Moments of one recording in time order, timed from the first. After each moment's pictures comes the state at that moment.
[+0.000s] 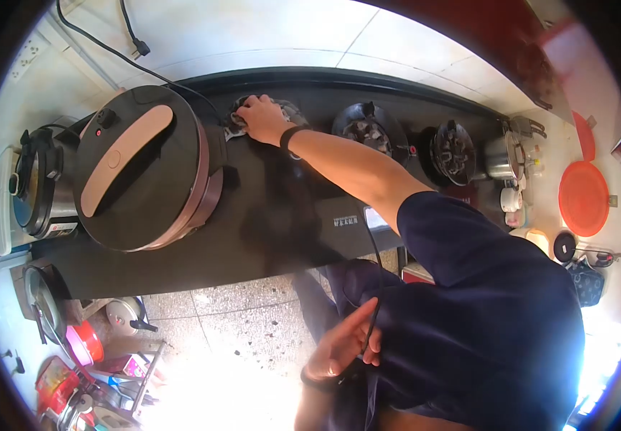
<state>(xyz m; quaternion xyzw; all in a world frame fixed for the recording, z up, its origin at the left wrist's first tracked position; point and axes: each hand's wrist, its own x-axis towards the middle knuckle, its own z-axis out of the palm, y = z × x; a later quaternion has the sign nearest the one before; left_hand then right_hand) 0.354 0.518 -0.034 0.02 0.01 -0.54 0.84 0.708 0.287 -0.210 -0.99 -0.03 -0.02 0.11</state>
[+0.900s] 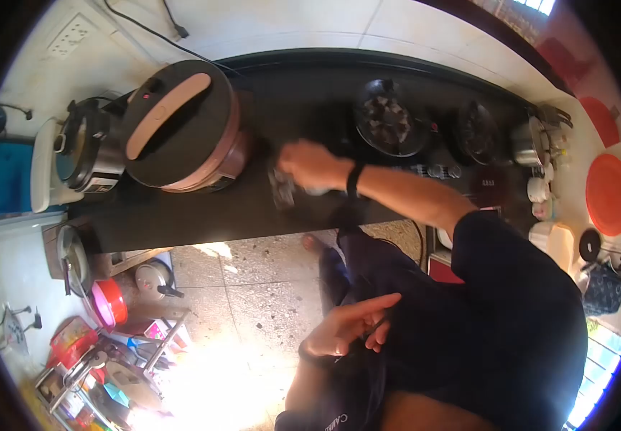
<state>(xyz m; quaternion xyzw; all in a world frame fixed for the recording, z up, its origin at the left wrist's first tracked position) 0.332 0.552 0.000 0.08 -0.10 -0.61 0.78 0.534 0.338 -0.162 -0.96 -0.19 0.10 0.21</state>
